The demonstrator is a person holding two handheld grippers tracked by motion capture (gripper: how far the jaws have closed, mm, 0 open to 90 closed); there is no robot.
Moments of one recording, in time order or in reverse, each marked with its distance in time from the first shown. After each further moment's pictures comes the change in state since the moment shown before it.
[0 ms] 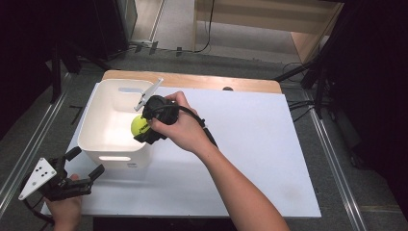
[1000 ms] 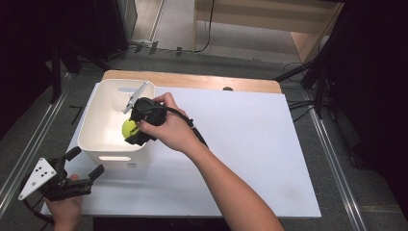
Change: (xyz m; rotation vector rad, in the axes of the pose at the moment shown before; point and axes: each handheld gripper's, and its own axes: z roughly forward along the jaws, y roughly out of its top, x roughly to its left) left arm 0.000 0.000 0.000 -0.001 -0.001 -0.004; right arm 0.002 0.015 0.026 0.035 0.015 -0.029
